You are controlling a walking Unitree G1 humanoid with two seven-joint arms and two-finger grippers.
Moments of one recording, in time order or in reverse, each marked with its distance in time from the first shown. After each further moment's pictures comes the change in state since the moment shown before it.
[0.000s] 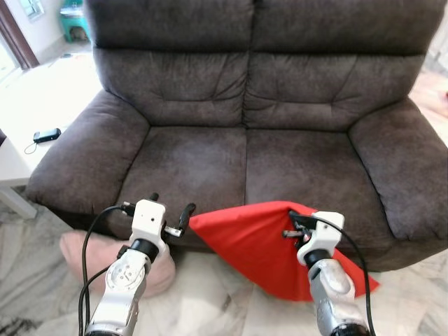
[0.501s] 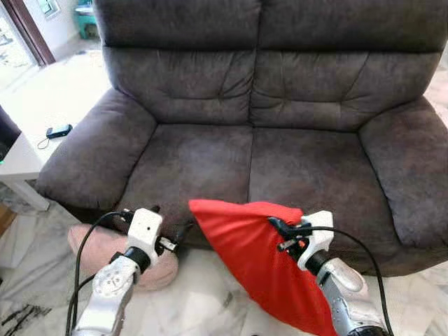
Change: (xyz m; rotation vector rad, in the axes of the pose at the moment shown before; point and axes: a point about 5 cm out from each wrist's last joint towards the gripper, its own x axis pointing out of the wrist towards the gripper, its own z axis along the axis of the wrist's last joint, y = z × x) left arm -0.020 0.016 -0.016 0.027 0.144 -0.148; right arm -0.011 0.015 0.007 -0.034 0.100 0.471
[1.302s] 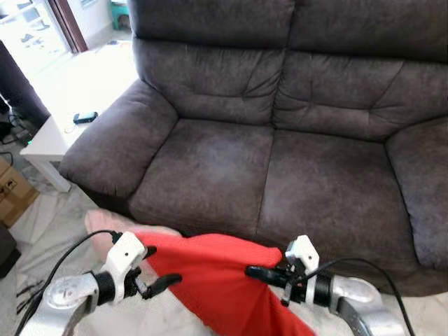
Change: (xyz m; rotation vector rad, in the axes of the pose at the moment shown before) left arm -0.057 0.010 -0.004 0.003 0.328 -0.498; right arm -0.039 0.029 -0.009 -0.027 0.275 0.492
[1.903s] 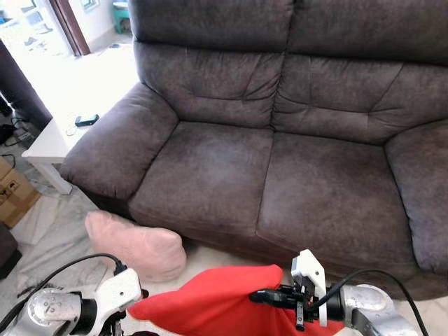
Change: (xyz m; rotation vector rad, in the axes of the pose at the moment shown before) left arm -0.020 -0.019 -0.024 0.228 0.303 -0.229; right arm -0.012 0.012 -0.005 -0.006 0.065 0.123
